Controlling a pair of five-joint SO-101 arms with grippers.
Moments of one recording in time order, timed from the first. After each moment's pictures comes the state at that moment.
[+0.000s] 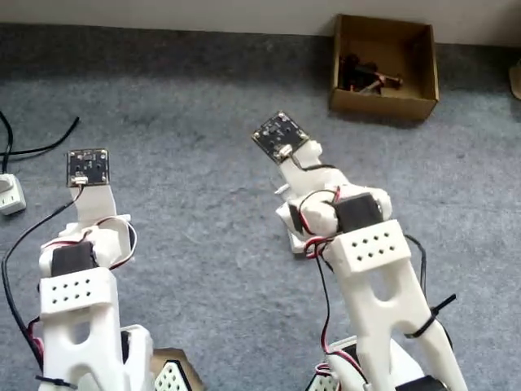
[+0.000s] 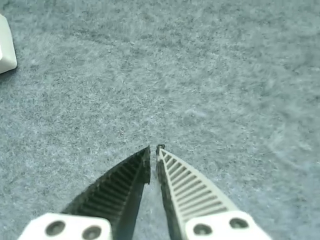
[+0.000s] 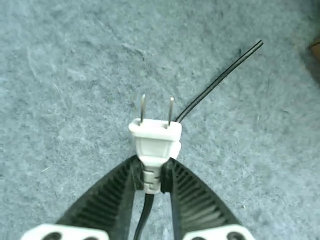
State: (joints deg) left arm -19.6 -53.1 64.0 56.3 -3.1; right arm -22.4 -34.8 33.4 65.5 27.1
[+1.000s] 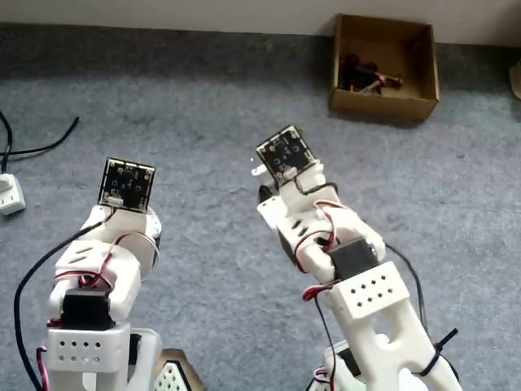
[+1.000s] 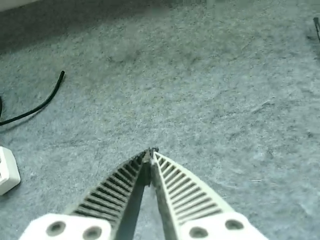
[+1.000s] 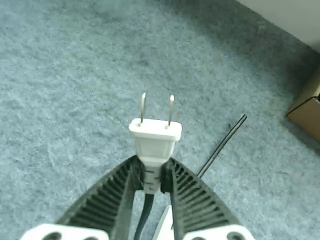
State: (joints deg) left arm -4.2 -77.4 64.0 60.6 -8.5; right arm -28.5 -48.2 50.0 41.4 15.9
